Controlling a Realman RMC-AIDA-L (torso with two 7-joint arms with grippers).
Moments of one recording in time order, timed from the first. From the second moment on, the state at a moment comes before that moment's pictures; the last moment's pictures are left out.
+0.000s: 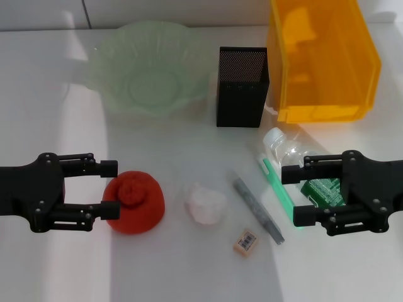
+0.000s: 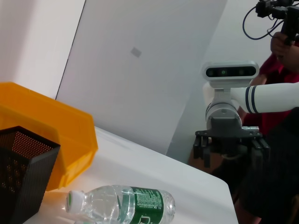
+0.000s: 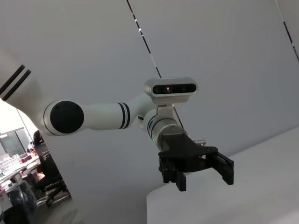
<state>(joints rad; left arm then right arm) -0.40 -1.94 0.78 0.69 1.89 1.96 -1.43 0.49 2.02 -0.74 -0.61 -1.93 -2.01 1.40</state>
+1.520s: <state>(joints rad) -0.50 -2.06 0.80 0.82 2.26 1.59 -1.49 0.40 2.04 -0.69 -0.59 -1.93 -1.91 1.38</state>
